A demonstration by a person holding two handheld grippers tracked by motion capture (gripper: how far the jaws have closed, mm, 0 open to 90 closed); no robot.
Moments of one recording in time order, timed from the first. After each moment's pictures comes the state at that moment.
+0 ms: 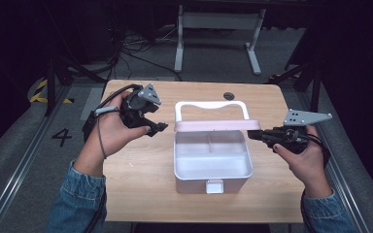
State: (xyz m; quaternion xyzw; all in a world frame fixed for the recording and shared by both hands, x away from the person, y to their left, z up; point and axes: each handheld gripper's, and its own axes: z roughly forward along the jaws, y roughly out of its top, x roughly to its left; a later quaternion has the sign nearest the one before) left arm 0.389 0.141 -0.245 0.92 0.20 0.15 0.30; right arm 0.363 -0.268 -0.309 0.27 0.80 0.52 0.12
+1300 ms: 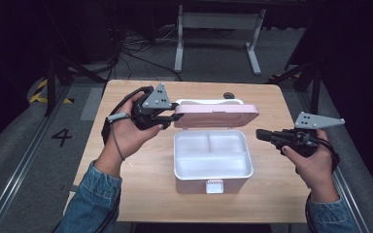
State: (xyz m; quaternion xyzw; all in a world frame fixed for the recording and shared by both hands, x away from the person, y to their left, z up) left arm 0.393 0.118 -0.251 0.88 0.14 0.21 0.40; right arm 0.355 -0.290 -0.313 0.29 0.78 0.53 0.13
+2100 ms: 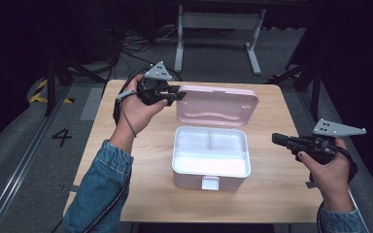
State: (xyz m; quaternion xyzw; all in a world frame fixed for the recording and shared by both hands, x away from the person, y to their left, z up) left arm 0.458 0.115 -0.254 0.85 0.22 0.16 0.45; right arm 0.338 -0.327 -0.320 0.34 0.76 0.53 0.15
